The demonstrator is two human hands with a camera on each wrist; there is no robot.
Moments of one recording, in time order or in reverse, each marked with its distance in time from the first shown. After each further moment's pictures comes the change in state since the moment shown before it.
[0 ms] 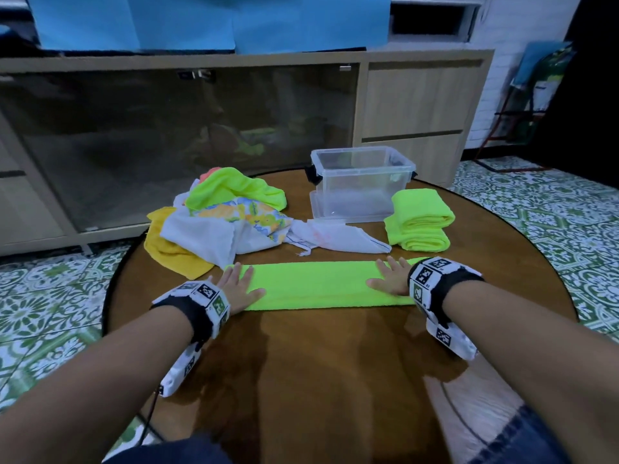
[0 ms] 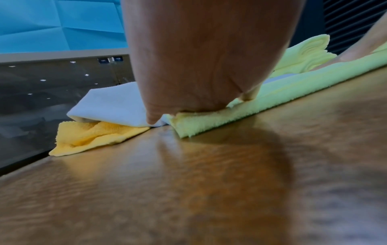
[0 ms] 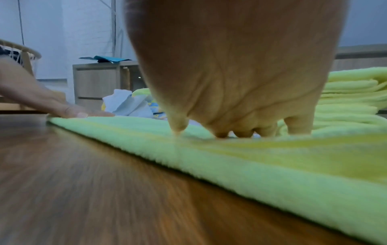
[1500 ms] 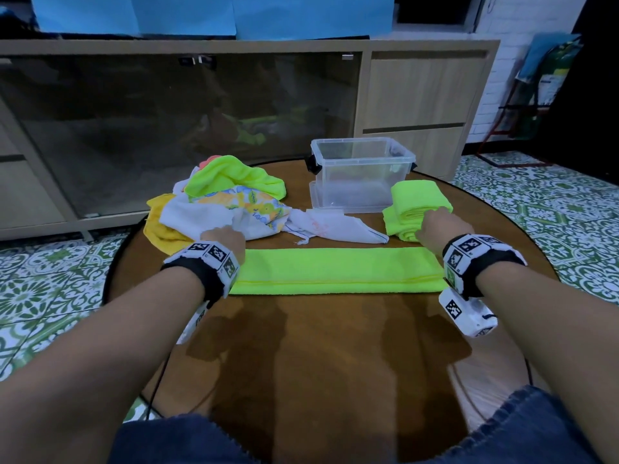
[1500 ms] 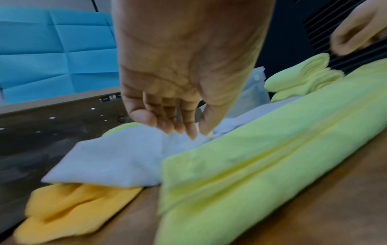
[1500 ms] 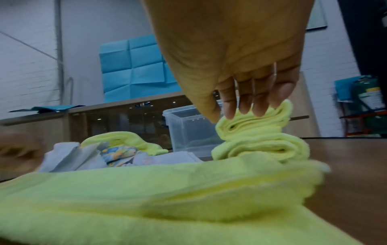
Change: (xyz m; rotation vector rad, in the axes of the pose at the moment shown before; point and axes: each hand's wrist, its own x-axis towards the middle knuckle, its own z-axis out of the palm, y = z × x) left_hand 0.007 0.016 -0.060 0.304 0.151 -0.170; right_hand -0.004 0.055 -0.051 0.017 0.456 0.144
